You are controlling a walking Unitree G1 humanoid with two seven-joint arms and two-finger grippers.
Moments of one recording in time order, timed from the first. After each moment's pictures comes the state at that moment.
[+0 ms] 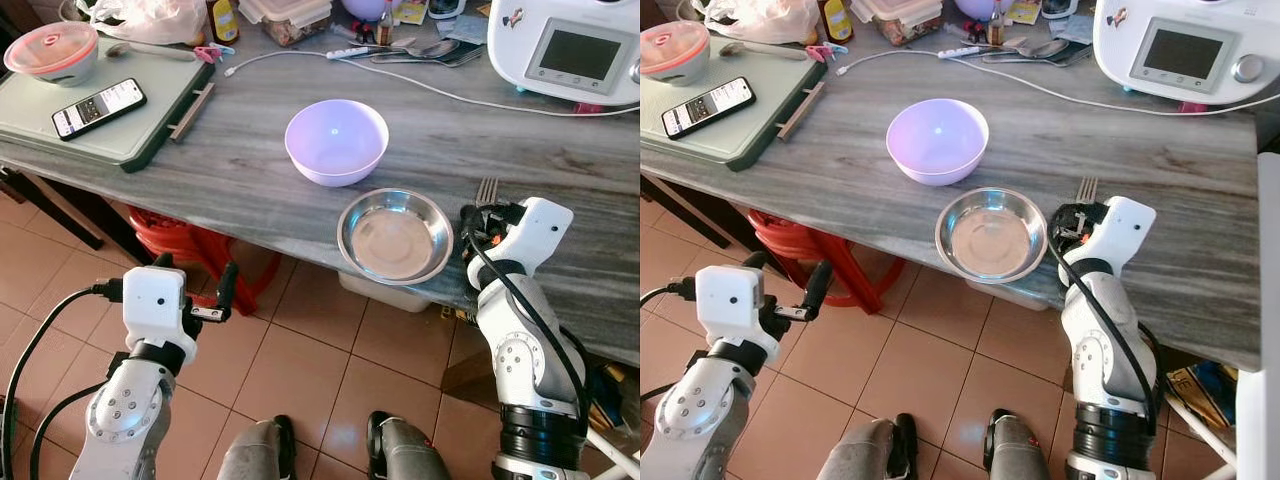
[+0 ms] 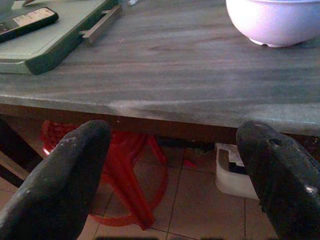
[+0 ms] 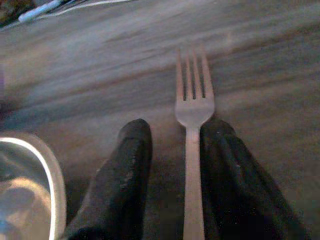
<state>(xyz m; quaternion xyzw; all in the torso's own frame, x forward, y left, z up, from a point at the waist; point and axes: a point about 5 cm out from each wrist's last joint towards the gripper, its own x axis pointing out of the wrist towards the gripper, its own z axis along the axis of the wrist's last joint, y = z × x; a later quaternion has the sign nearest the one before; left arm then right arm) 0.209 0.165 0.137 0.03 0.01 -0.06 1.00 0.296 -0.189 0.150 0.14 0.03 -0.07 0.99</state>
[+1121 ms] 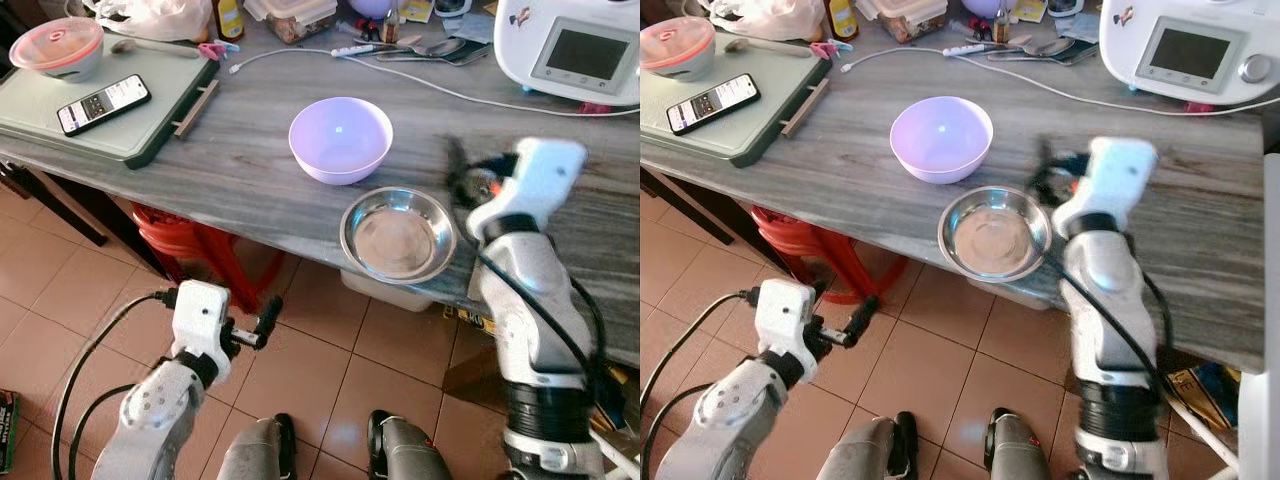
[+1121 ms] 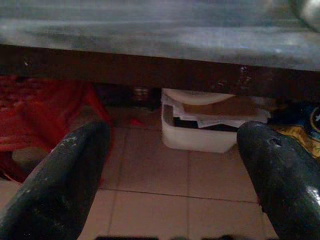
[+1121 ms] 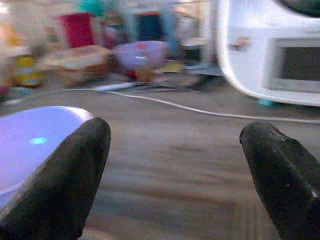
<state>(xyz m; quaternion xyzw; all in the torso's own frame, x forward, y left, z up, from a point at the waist) 0.214 0.142 0.105 0.00 0.10 -0.18 0.98 0.307 -0.154 0.213 0.02 -0.12 0.04 0.99</state>
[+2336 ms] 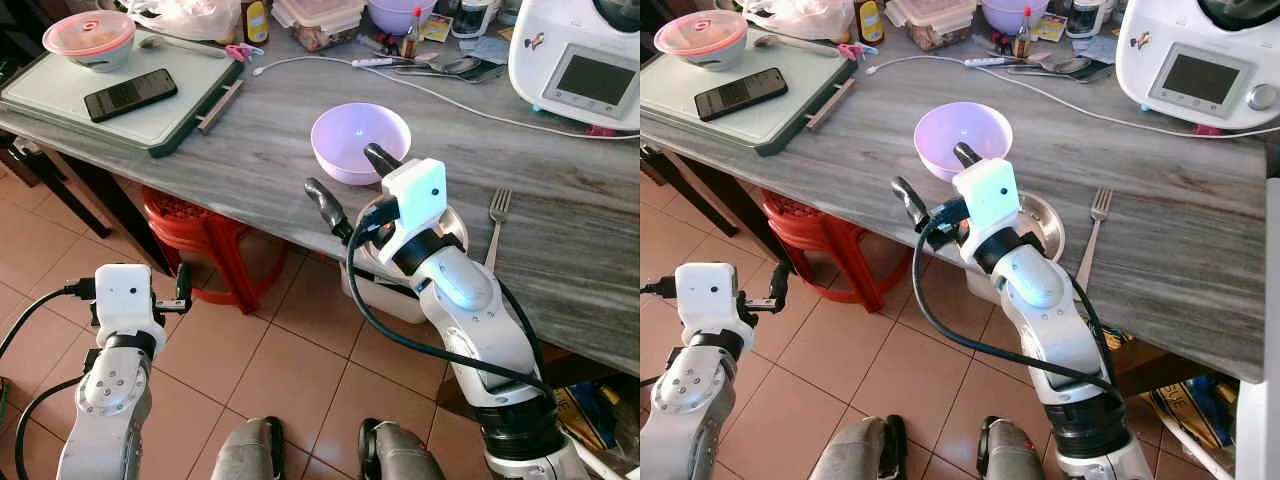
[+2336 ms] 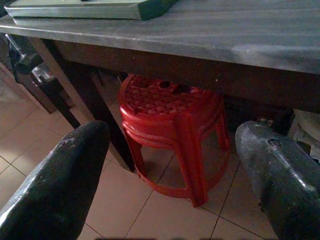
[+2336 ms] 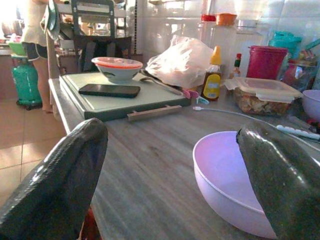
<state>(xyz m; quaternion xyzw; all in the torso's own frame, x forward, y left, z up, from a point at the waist) 0.230 0.207 0.112 0.07 0.06 0.06 0.99 0.284 -0.078 0.208 -0.05 -0.15 0.30 0.94</state>
